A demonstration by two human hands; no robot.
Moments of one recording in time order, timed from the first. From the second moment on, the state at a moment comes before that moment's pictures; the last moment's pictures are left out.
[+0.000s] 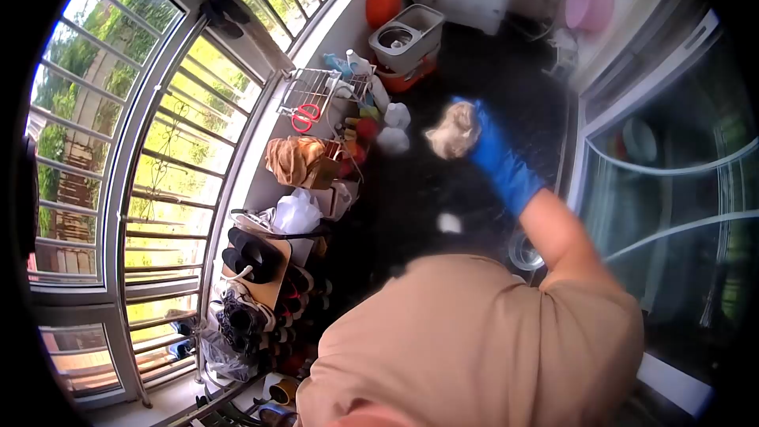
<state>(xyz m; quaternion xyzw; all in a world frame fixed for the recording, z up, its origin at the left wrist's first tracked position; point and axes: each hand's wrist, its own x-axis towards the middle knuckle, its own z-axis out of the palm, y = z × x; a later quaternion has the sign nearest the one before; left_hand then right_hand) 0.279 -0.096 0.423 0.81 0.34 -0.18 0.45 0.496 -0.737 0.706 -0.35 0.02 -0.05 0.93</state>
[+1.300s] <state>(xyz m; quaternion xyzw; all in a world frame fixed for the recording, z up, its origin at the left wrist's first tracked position) 1.059 -0.913 0.486 0.85 -0.01 -0.29 0.44 0.714 -1.383 0.606 -0.22 0.35 -0.25 0.88</state>
